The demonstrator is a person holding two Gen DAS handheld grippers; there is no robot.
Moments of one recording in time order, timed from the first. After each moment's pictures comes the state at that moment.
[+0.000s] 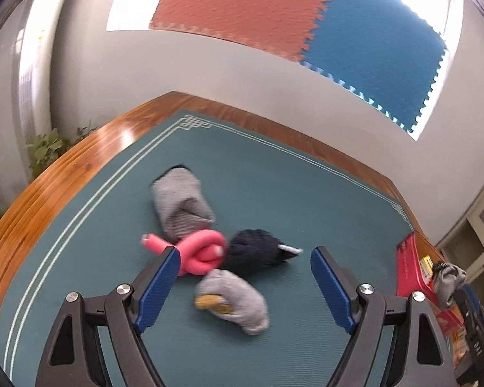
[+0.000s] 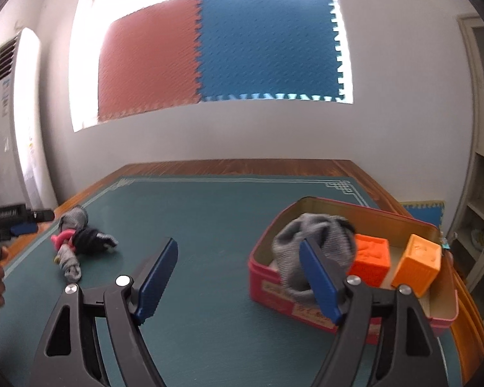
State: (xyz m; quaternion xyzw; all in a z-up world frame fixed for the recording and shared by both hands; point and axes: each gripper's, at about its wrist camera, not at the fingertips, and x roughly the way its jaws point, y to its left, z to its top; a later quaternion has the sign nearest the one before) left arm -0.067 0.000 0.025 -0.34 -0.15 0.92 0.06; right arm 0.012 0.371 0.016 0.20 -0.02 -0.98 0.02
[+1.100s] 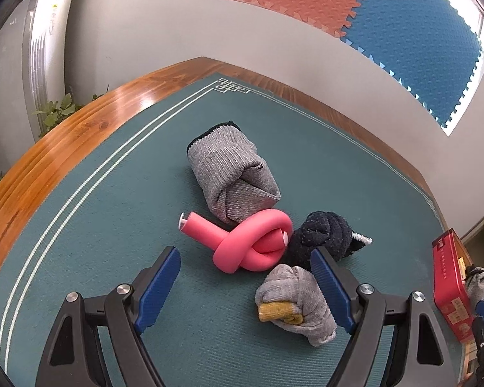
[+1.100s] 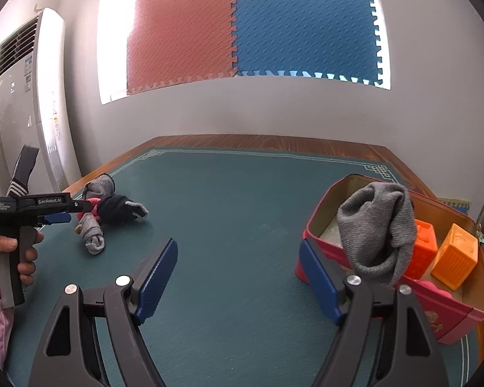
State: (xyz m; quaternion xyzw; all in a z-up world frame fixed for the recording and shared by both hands) left arm -0.109 -0.026 -0.029 -0.40 -0.17 0.90 0.03; right arm 0.004 0.340 -0.006 0.25 0.00 -0.96 0.08
